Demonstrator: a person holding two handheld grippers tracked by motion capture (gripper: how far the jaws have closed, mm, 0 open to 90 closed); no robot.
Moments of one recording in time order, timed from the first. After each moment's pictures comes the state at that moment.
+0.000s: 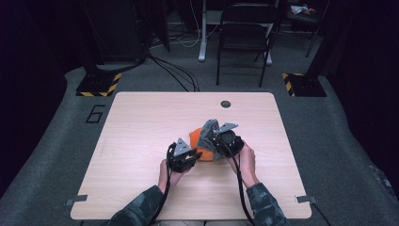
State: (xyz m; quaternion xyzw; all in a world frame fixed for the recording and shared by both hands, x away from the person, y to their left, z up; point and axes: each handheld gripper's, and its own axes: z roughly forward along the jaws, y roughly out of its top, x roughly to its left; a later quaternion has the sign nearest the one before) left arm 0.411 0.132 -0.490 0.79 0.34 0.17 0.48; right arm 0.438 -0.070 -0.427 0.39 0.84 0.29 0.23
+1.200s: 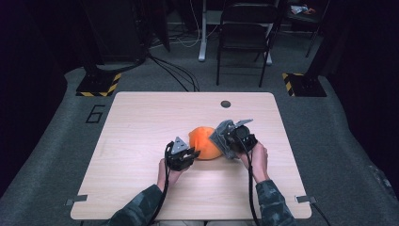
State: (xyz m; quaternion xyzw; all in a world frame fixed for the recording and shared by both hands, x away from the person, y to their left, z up) left arm 0.417 0.138 -0.494 0.78 0.35 0.17 0.48; right arm 0.451 -0.108 -0.423 0.45 0.82 0.27 0.20
